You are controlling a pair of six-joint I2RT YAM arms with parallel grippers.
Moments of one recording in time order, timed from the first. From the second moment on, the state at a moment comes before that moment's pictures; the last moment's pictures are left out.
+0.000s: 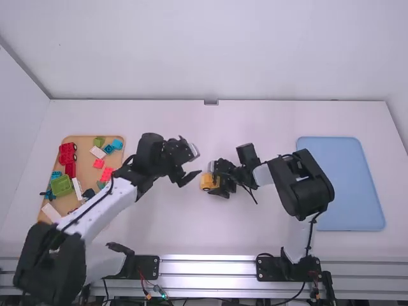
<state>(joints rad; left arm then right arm) -0.31 1.25 0.71 -0.09 0.41 0.52 0.39 2.01 0.79 0.20 -0.81 -0.94</state>
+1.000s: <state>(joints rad) -0.31 1.08 0.71 0.15 -0.12 0.05 -0.21 1.55 0.91 -0.22 -0.28 -0.63</state>
